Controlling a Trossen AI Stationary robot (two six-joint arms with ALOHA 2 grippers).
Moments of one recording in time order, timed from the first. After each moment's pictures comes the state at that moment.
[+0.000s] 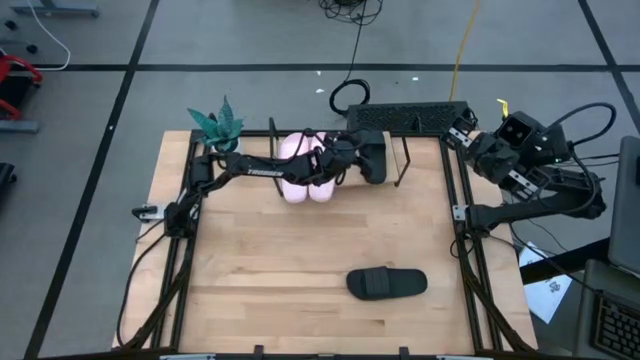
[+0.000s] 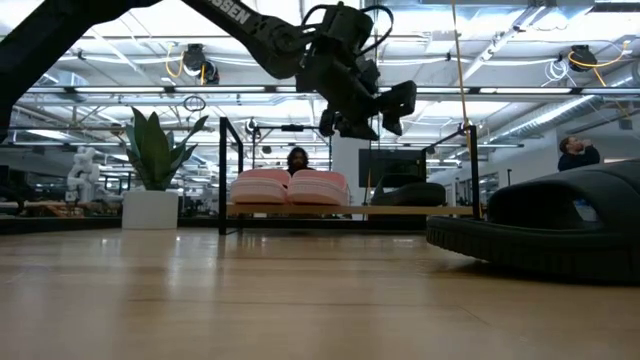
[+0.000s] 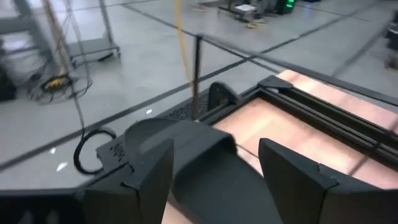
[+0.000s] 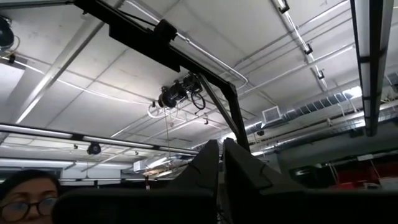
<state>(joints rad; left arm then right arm) 0.22 2.14 1.62 0.18 -0.51 -0.24 -0.09 0.84 1.04 0.69 -0.45 0.69</state>
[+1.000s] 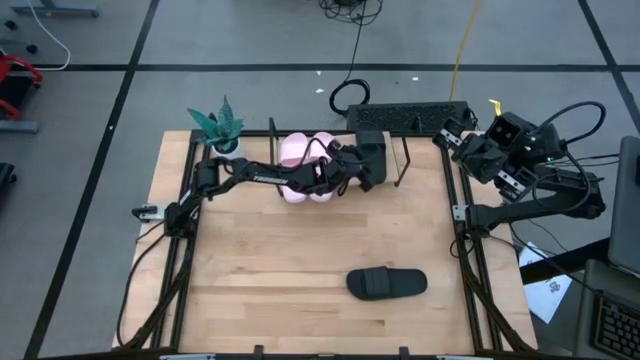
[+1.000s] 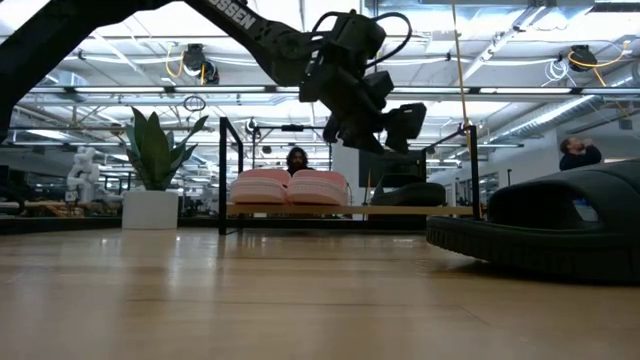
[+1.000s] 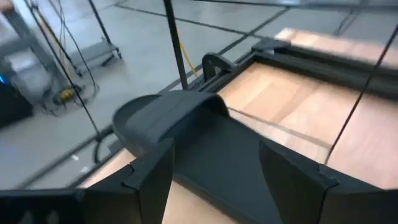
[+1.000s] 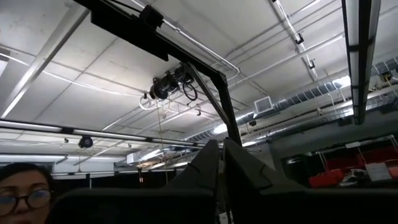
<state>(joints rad) 0.18 2.19 1.62 0.15 -0.55 -0.12 -0.10 0.86 1.04 0.65 -0.45 0.67</state>
